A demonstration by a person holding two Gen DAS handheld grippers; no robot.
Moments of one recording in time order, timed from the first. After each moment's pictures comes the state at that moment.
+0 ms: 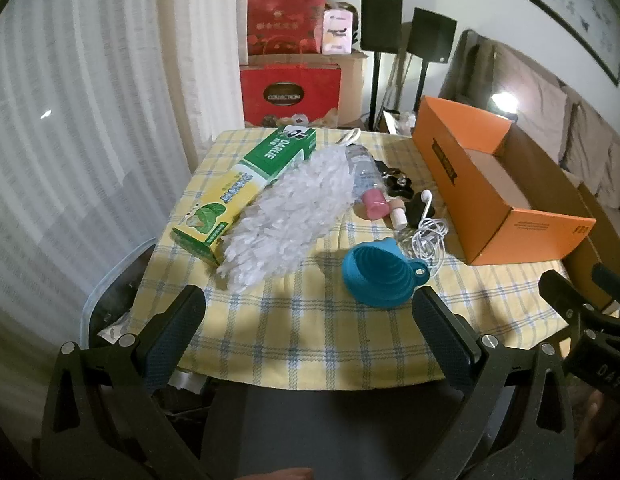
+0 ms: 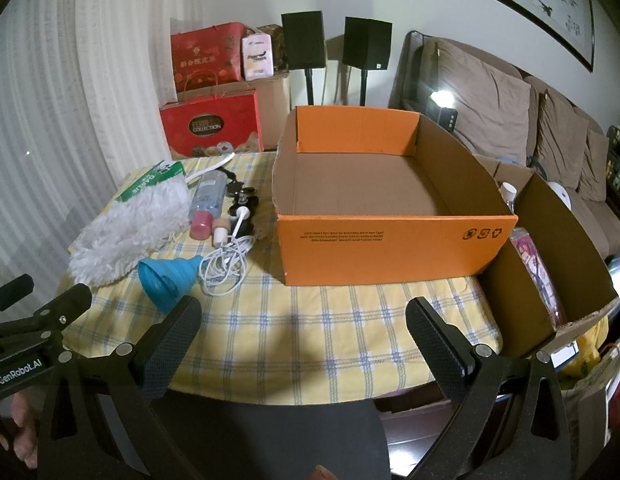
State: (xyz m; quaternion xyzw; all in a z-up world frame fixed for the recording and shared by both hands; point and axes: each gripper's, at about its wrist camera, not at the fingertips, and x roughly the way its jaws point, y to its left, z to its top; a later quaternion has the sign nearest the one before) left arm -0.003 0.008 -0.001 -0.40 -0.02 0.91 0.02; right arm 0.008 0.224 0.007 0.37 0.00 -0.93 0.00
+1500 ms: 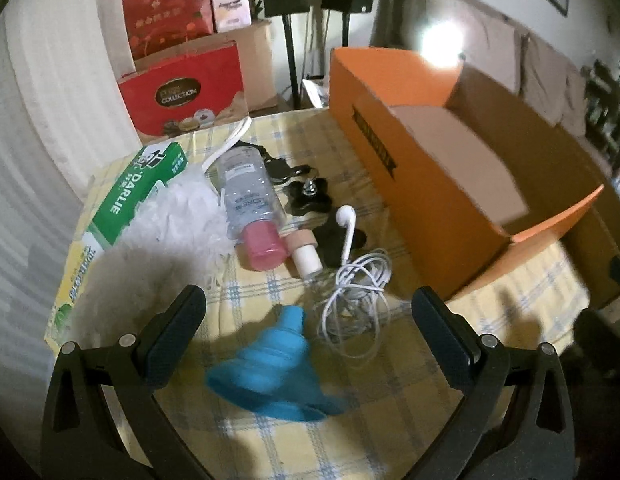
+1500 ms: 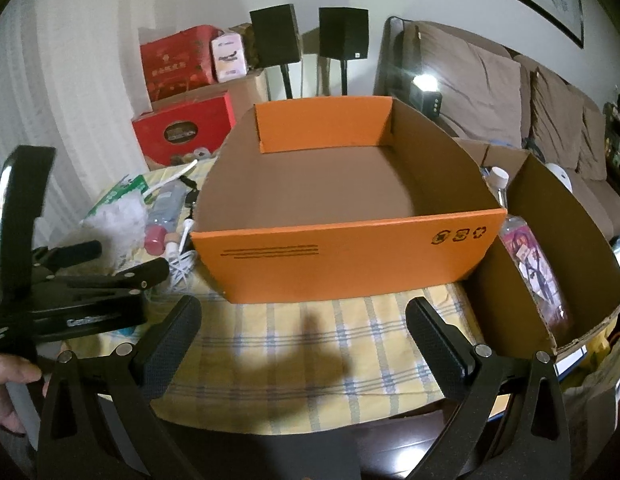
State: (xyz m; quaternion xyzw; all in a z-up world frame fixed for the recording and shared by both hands) left arm -0.108 0.106 -0.045 -0.44 0.07 0.88 0.13; right arm -0.022 0.282 -0.006 0.37 -0.03 -0.93 0.00
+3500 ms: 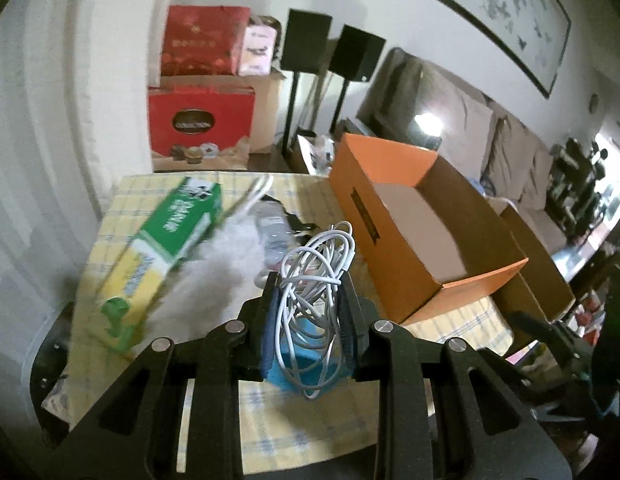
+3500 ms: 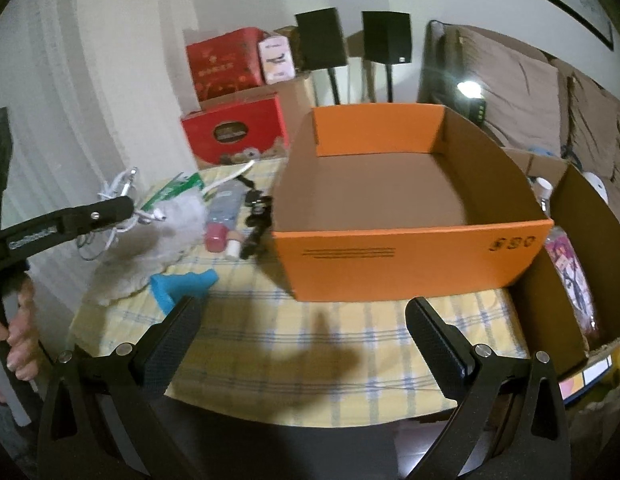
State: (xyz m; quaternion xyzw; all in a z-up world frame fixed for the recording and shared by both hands) left arm -0.073 0.015 0.027 -0.38 -0.06 0.91 0.17; right arm -0.013 0.247 0.007 0.37 -0.04 -0.93 0.08
